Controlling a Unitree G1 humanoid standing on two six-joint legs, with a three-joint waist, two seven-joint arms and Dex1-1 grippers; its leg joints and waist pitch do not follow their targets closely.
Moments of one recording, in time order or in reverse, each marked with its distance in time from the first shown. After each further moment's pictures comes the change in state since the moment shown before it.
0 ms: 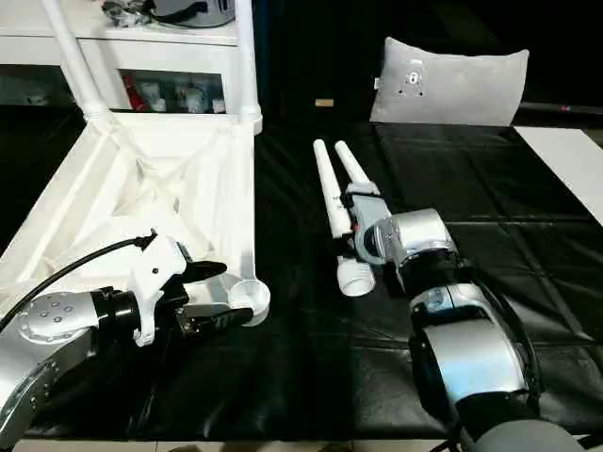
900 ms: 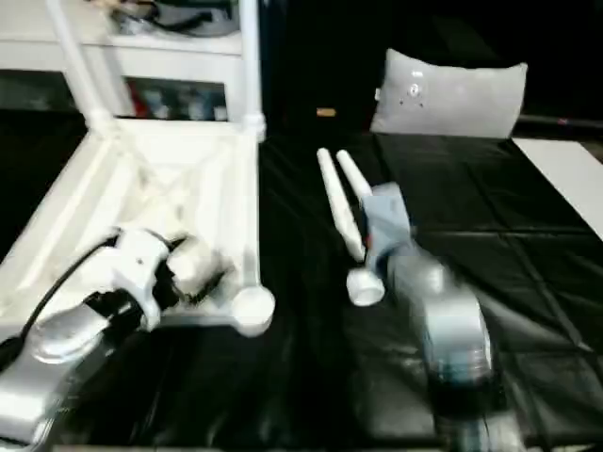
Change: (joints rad) left arm 0.057 -0.075 0.023 0.057 0.086 -0.171 0.074; right arm 0.347 -0.003 -0.005 -0.764 0.020 0.053 -0.191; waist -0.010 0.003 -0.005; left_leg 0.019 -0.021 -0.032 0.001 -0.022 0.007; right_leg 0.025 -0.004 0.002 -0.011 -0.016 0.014
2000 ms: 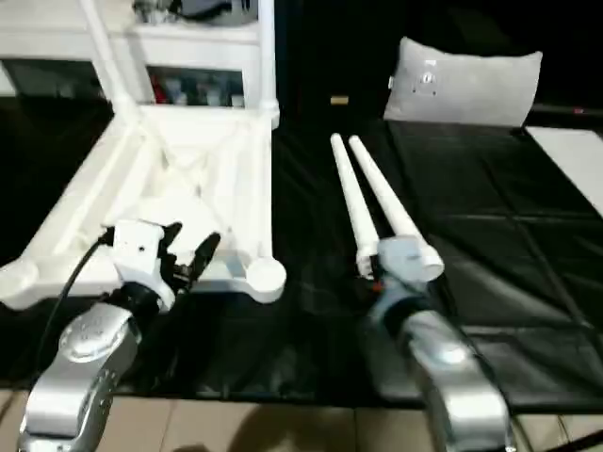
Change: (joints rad) left arm 0.036 -0.344 0.106 0.140 0.150 -0.192 0.406; right arm 0.574 0.065 -0.002 -0.488 0.042 -0.359 0.015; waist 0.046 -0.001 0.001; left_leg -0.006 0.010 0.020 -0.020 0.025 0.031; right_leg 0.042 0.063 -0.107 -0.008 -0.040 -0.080
